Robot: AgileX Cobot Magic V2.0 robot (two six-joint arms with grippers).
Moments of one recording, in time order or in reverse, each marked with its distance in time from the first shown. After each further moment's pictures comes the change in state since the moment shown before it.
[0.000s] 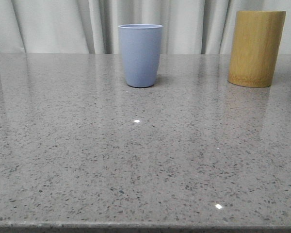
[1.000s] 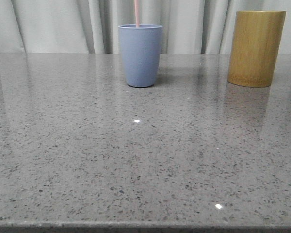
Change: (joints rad) left arm 0.000 0.000 0.000 0.000 0.014 0.000; right arm 0.279 0.267 0.001 0.000 -0.131 -0.002
